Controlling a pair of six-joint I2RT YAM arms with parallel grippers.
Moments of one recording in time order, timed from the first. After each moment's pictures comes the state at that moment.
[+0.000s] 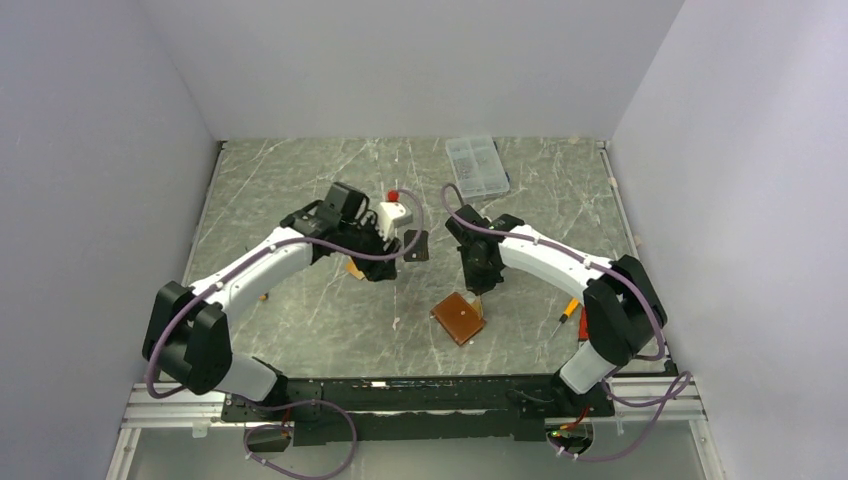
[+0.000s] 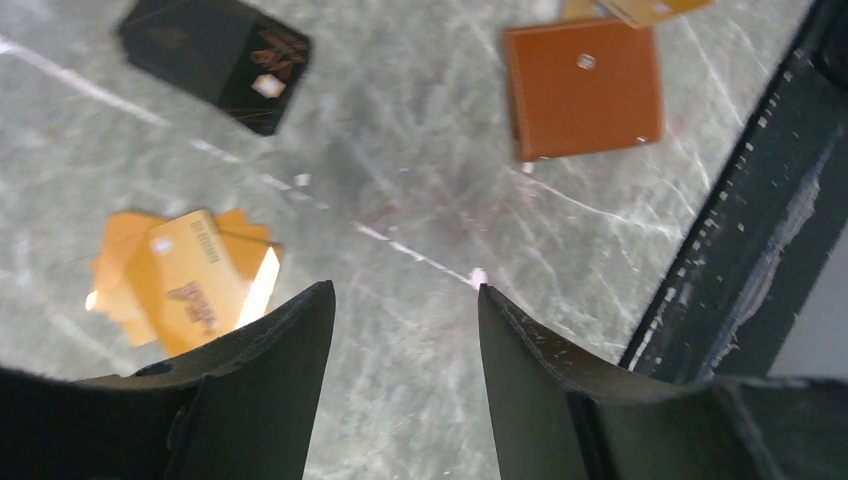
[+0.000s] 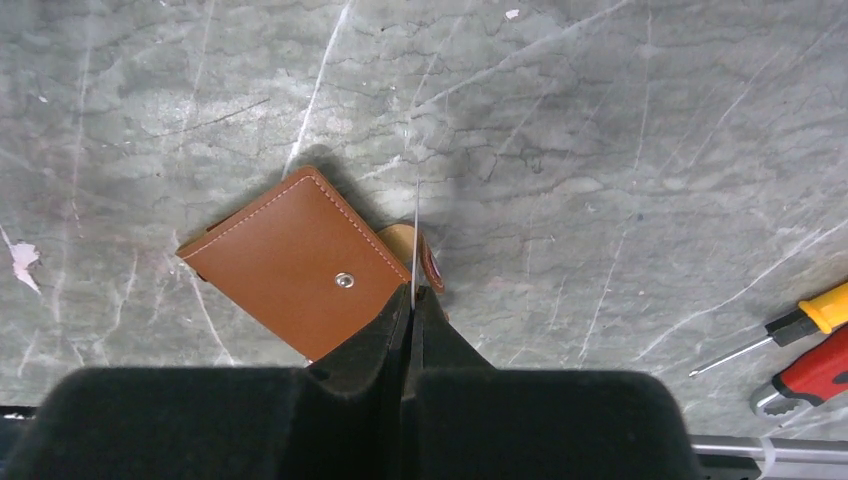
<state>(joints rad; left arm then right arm) -0.50 1.43 1.09 -0.56 0.51 0.28 0.68 1.59 1.10 -0.87 0.15 0.56</state>
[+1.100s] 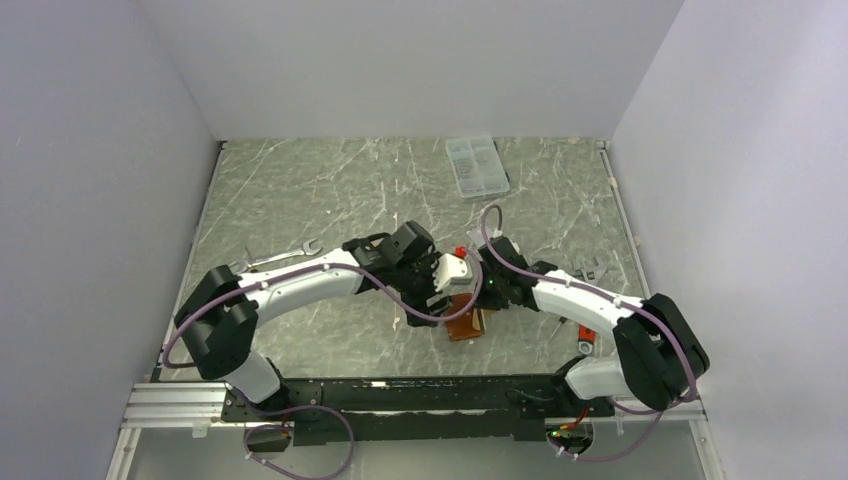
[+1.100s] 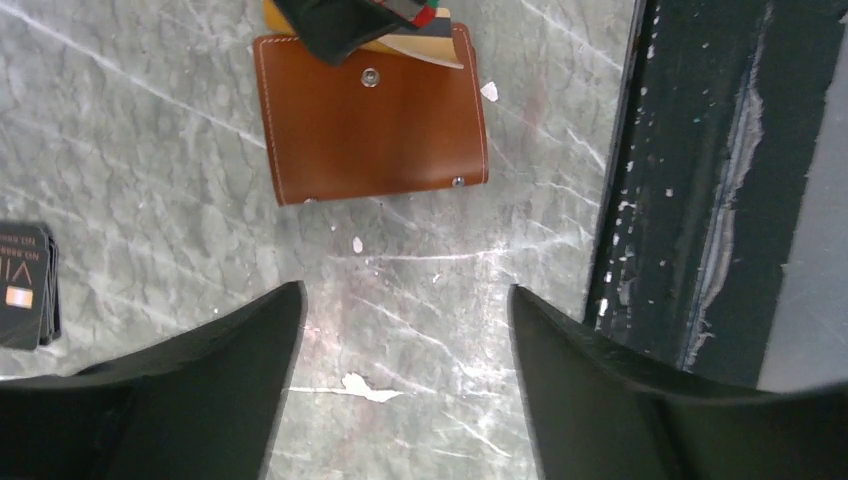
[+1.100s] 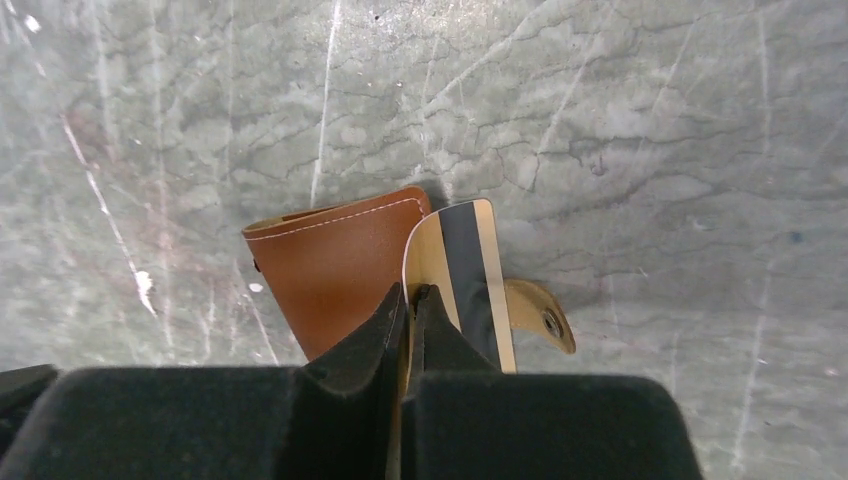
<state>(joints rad) -0.90 1.56 1.11 -0.49 0.45 0.34 0.62 1.36 0.66 -0.40 0.01 0.75</state>
